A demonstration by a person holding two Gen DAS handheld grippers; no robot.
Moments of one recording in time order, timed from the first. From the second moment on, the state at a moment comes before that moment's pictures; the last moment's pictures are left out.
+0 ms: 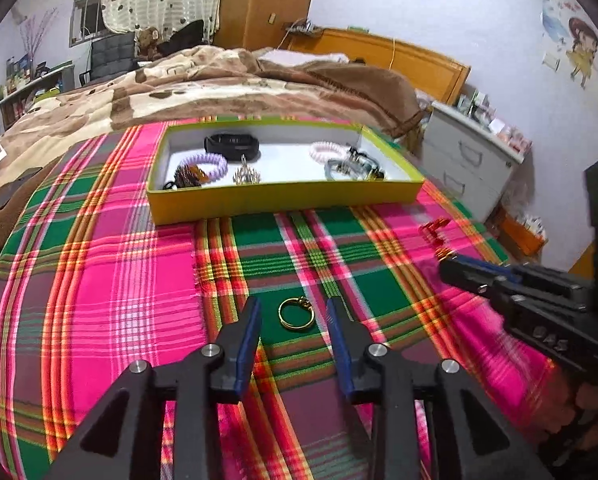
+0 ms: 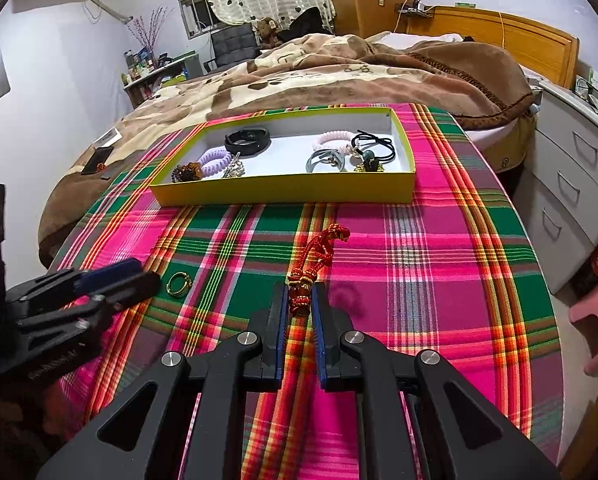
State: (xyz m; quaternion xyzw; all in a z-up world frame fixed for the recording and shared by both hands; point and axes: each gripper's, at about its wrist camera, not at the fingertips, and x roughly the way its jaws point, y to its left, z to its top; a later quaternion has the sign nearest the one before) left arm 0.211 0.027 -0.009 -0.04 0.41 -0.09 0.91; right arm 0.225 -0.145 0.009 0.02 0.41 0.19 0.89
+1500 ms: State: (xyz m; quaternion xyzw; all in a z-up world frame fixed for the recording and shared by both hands) left arm 0.227 0.025 0.039 -0.02 0.35 -0.10 0.93; right arm 0.238 -0.143 0.045 0.00 0.37 0.22 0.90
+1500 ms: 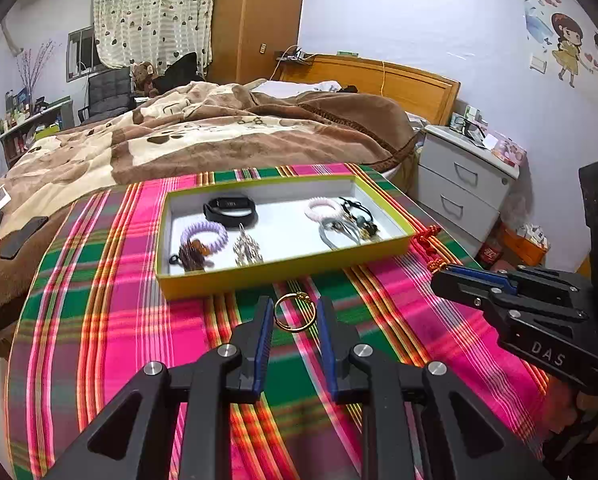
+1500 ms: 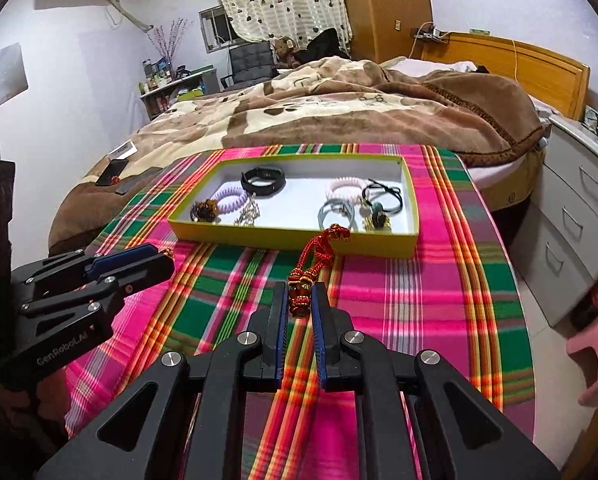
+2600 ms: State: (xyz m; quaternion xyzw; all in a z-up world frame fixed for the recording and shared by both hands) left arm 0.382 0.037 0.003 -0.01 0.38 -0.10 0.92; right arm 0.384 -0.107 0.009 -0.01 0.41 0.26 0.87
